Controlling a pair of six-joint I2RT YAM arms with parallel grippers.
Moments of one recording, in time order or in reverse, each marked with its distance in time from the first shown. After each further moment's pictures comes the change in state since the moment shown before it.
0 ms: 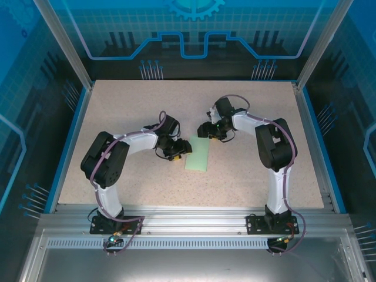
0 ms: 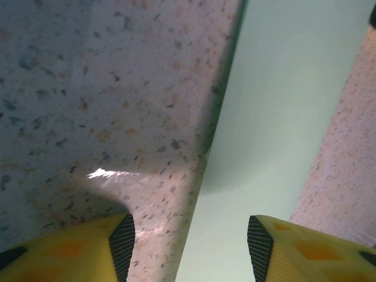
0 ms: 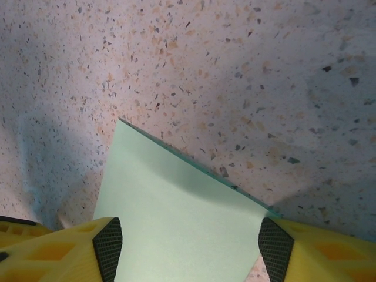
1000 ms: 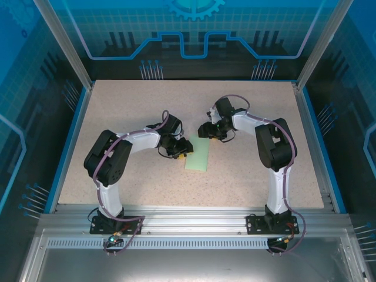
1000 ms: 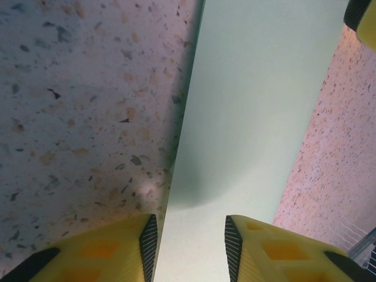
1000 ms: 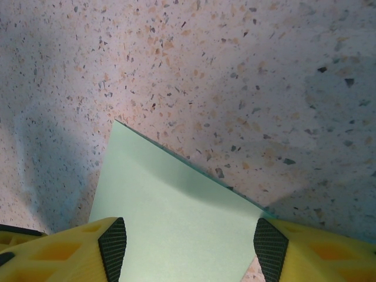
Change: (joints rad) left arm -0.011 0.030 0.026 0.025 0.029 -0.003; right arm -0.001 0.004 0.000 0.000 0.003 -0.006
